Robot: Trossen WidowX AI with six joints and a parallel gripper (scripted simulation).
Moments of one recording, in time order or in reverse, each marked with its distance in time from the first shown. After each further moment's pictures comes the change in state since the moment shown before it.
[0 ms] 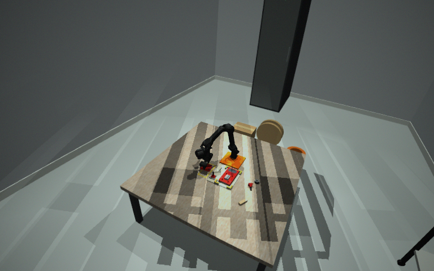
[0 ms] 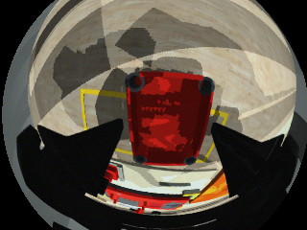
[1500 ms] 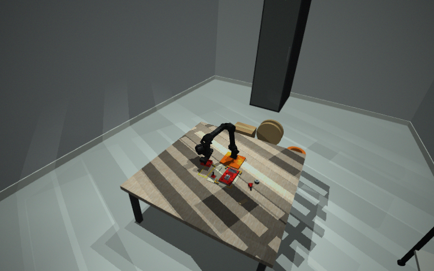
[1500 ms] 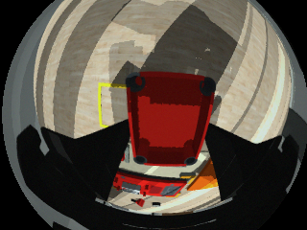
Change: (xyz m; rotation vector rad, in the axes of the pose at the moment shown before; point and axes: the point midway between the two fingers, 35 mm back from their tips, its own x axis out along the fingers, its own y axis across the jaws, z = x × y) arm -0.051 -0.001 -0.001 -0.001 0.007 -0.008
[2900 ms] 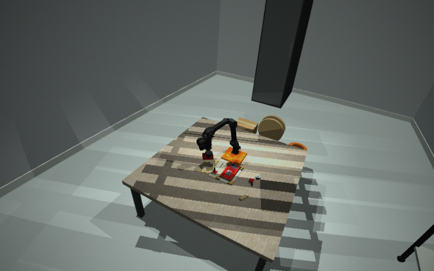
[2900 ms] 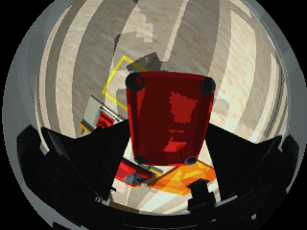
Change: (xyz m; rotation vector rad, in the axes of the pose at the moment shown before) arm -0.027 0.006 -0.002 -0.480 -0.003 0.003
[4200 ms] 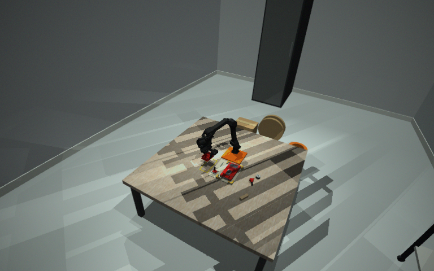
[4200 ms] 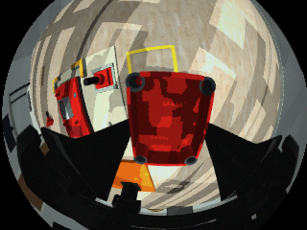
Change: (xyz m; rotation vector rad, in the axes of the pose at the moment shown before) arm -0.001 0.011 0.004 -0.796 -0.010 0.001
